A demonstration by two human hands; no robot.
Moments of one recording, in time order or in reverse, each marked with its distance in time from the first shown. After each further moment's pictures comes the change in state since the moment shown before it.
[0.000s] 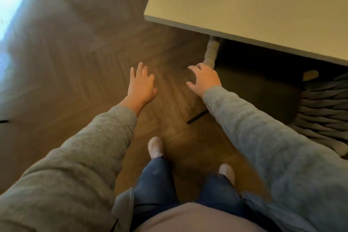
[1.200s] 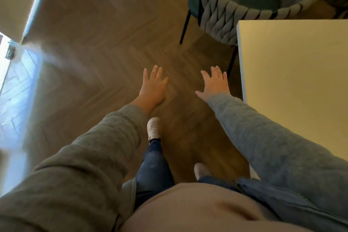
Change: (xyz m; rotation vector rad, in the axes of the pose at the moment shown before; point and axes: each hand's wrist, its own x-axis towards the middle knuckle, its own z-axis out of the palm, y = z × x) left_hand 0.542 -0.351 -0.210 0.217 -0.022 0.280; right_hand 0.579 -0.215 -0.141 -0.118 0.029 0.284
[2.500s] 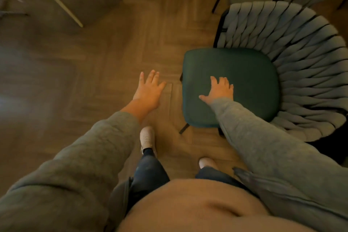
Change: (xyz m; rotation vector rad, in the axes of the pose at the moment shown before) left_hand 0.796 -0.213 -0.324 0.468 0.094 0.740; right_hand 0.677 0.037 -0.250 0.472 0.019 0.928
